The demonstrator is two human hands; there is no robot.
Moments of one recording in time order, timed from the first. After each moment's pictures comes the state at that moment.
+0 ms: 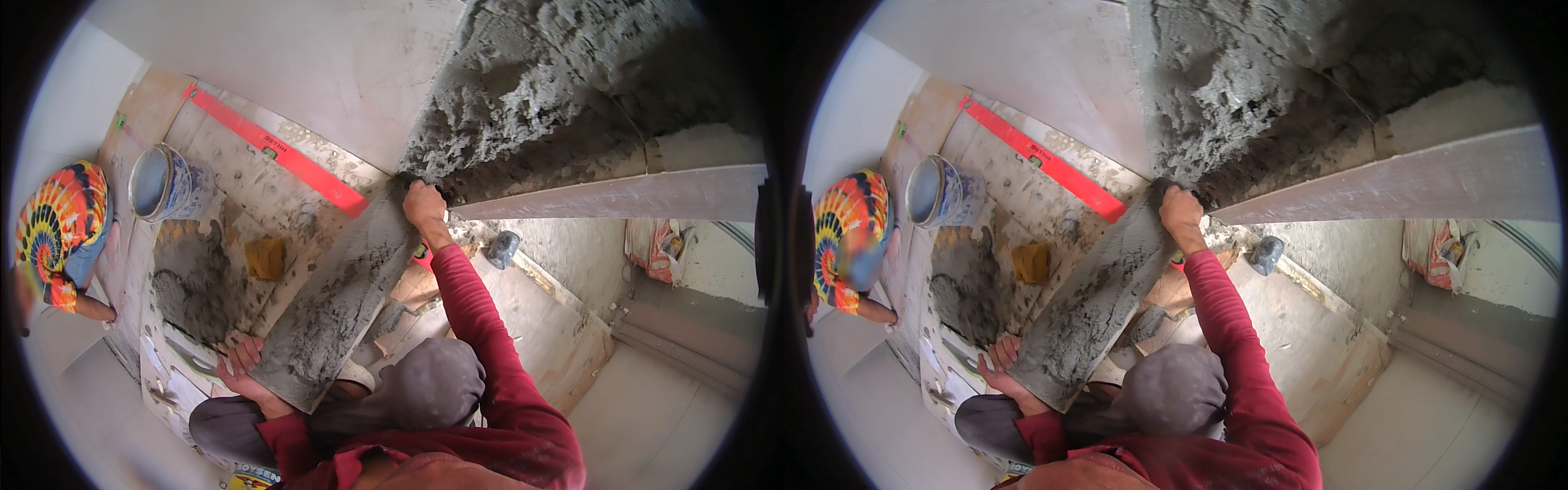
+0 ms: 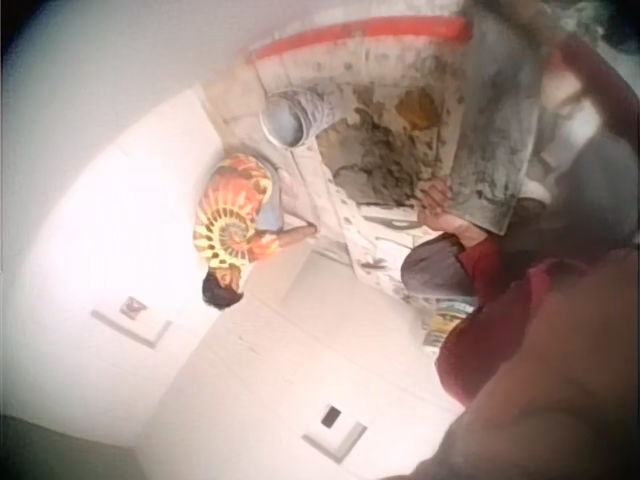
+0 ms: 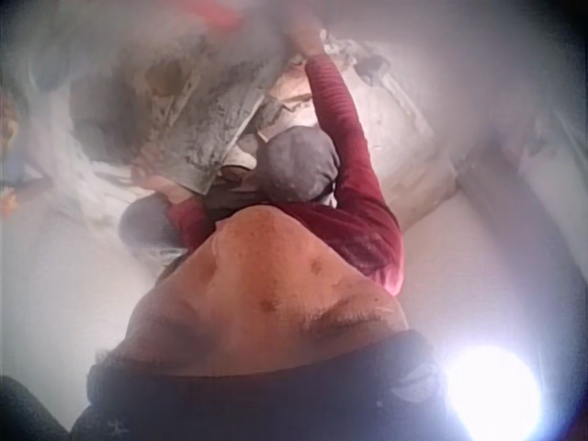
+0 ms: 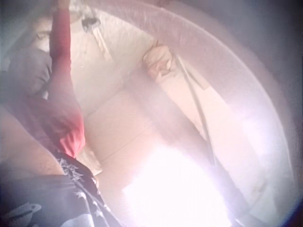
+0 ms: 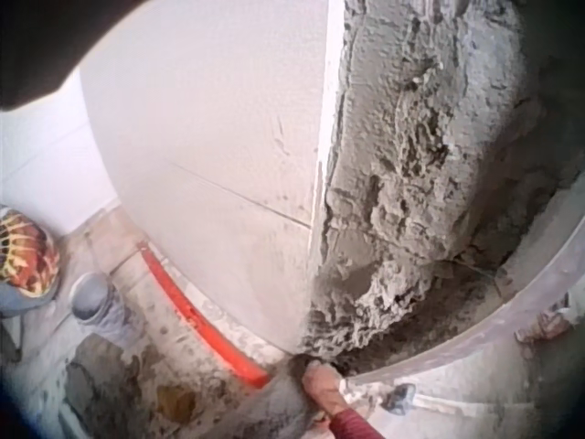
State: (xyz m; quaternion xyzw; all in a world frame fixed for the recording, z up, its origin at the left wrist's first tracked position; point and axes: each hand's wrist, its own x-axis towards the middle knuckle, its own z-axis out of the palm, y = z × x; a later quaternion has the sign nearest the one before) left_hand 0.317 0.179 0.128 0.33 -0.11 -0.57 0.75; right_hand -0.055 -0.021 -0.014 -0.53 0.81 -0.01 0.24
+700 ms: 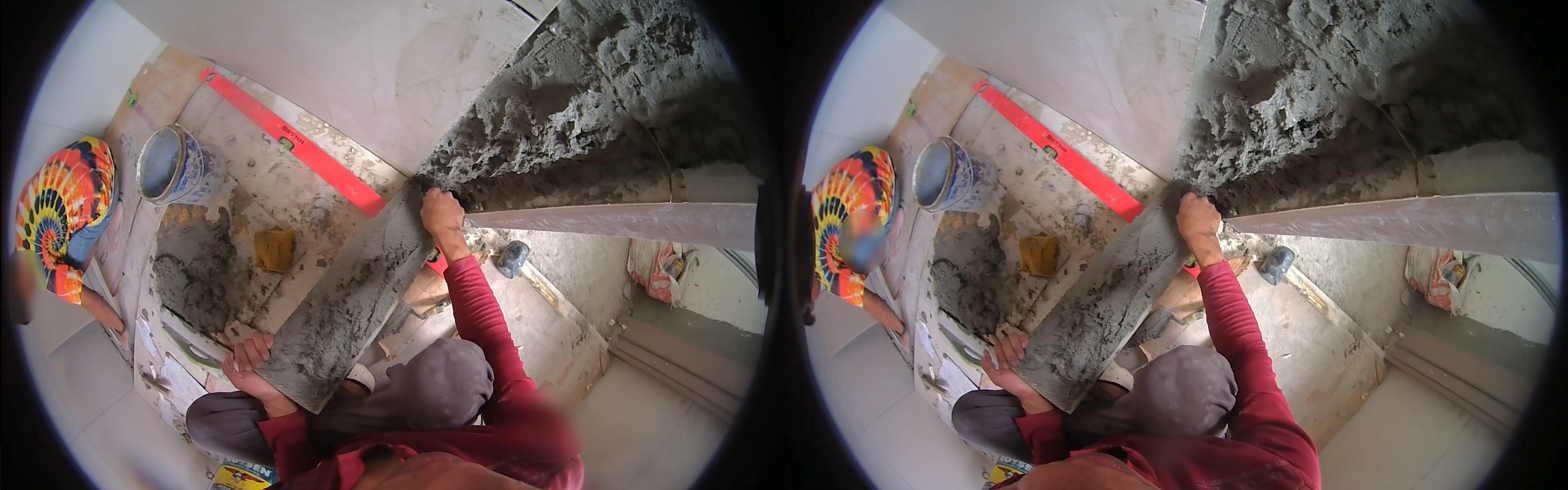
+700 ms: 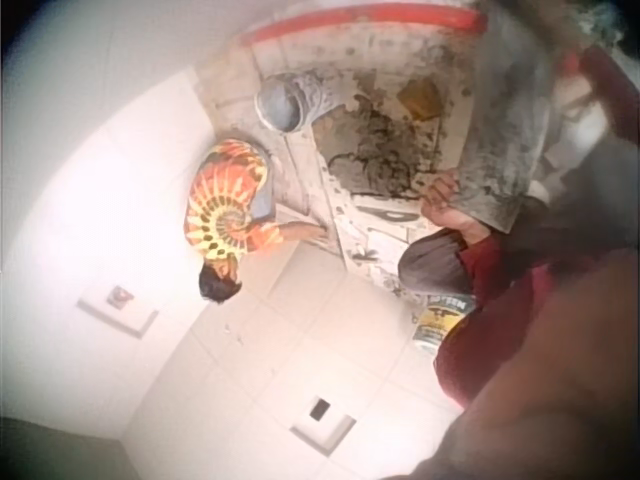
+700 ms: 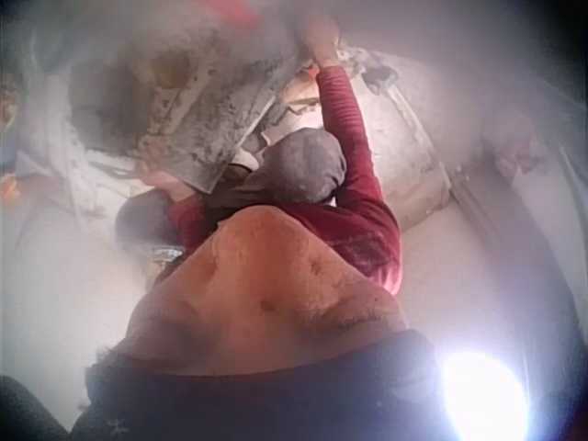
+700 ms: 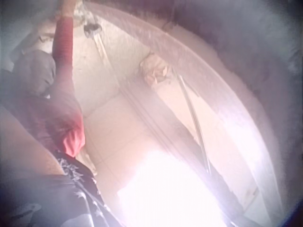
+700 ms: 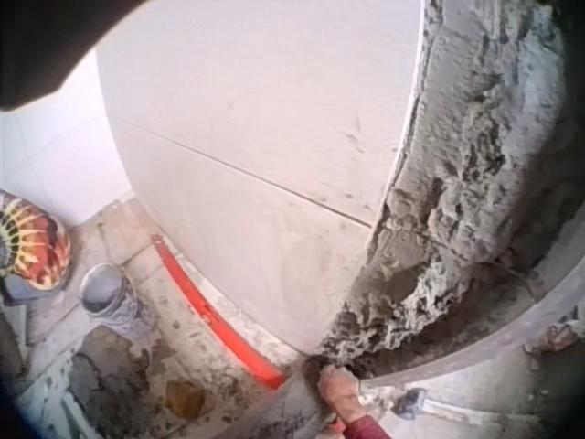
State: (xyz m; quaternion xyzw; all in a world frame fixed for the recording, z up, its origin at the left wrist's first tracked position) left_hand 0.312 0.187 0.128 0.33 -0.09 -0.56 0.75; right_hand -0.056 -0.010 -0.026 -0.56 0.81 -0.02 0.19
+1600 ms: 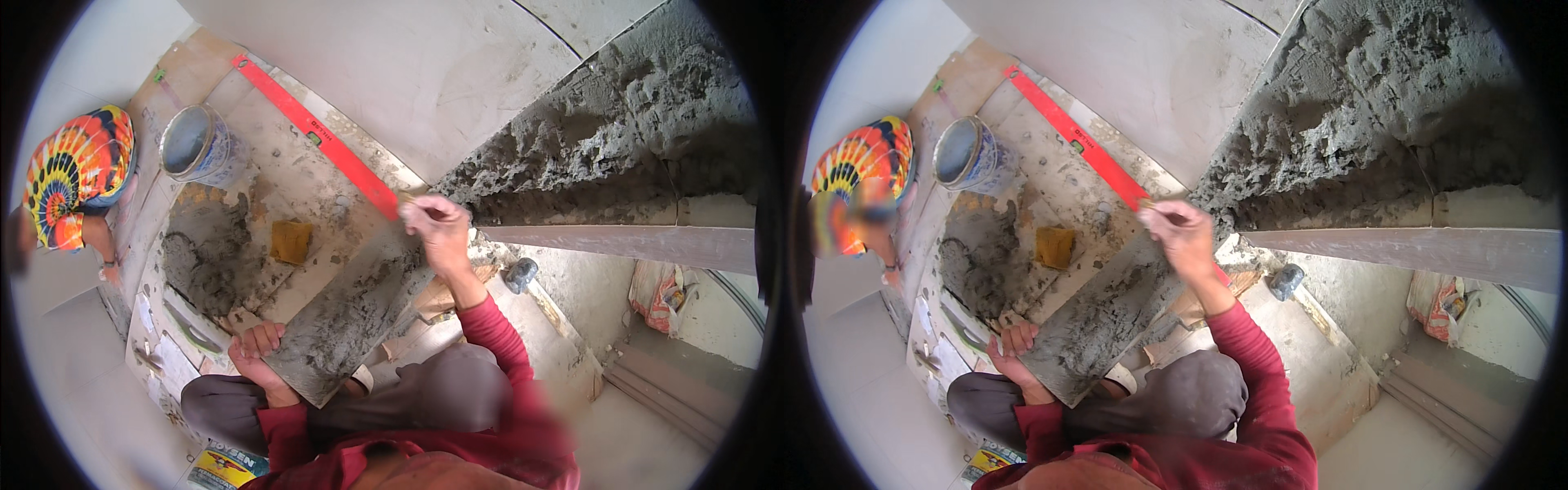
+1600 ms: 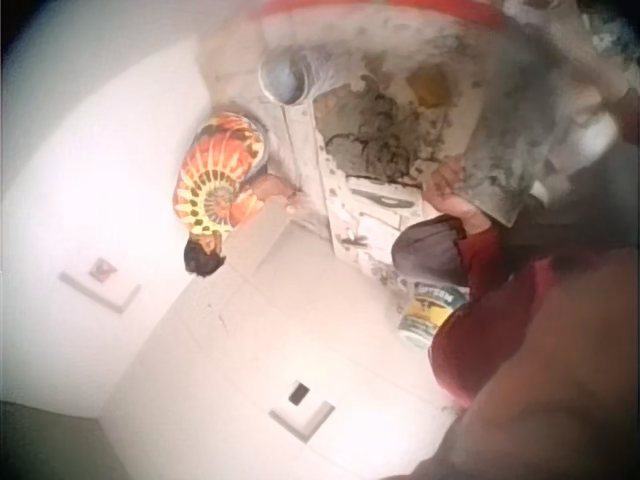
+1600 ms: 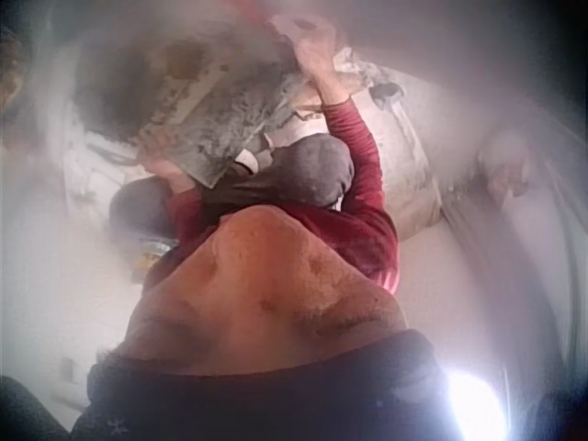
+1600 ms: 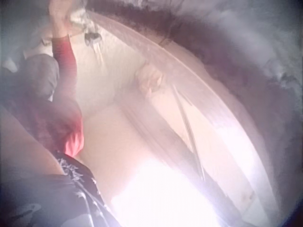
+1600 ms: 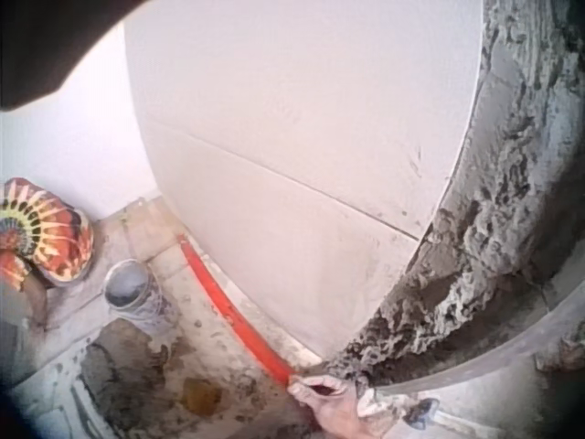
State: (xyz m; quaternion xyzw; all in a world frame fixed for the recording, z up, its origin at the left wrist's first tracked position) left_hand 0.315 0.188 0.134 0.33 -0.13 -0.57 0.74; right_hand 0.017 0.017 0.117 -0.36 0.46 -0.57 0.58
